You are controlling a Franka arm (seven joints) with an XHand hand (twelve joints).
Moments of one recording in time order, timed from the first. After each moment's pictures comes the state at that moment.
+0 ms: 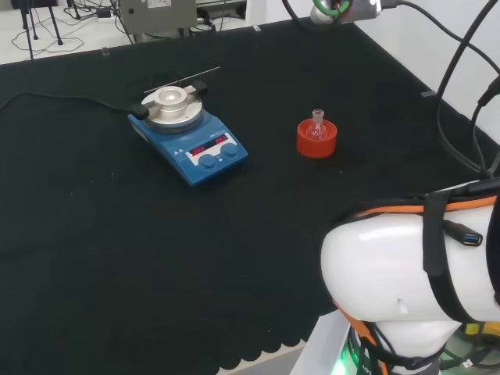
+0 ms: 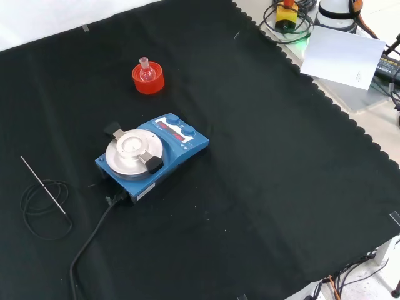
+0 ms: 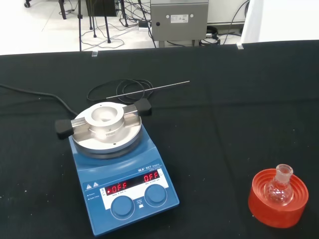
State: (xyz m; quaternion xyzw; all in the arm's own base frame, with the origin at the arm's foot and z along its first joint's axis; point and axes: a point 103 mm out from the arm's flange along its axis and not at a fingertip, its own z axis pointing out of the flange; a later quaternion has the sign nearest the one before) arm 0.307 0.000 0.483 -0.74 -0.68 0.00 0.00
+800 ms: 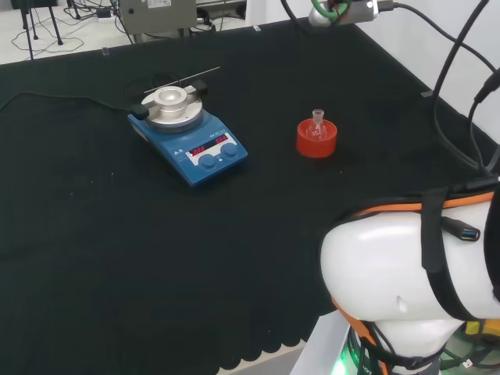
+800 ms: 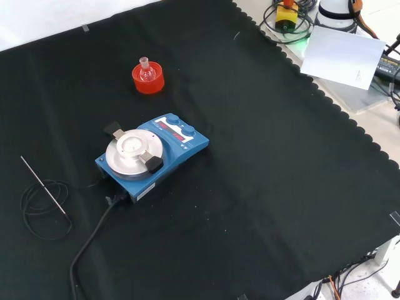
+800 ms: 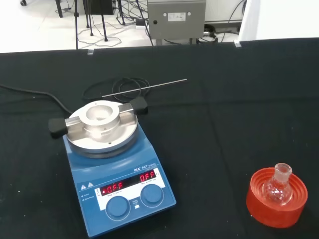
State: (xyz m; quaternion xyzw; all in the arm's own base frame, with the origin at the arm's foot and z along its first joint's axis) arm 0.317 -0.004 0.473 -0.74 -0.67 0.01 0.01
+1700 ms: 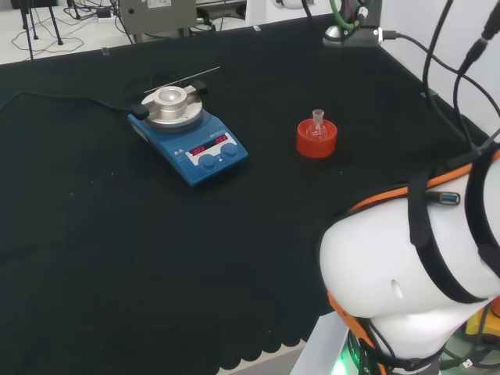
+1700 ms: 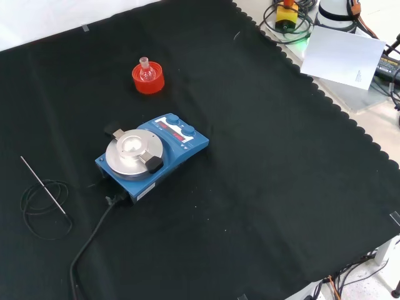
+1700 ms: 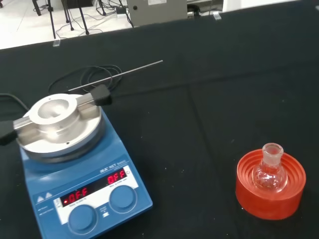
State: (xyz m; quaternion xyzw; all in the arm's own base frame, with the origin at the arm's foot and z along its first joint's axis) arm 0.374 -0.070 0.400 -0.76 -0.64 -0.02 0.05
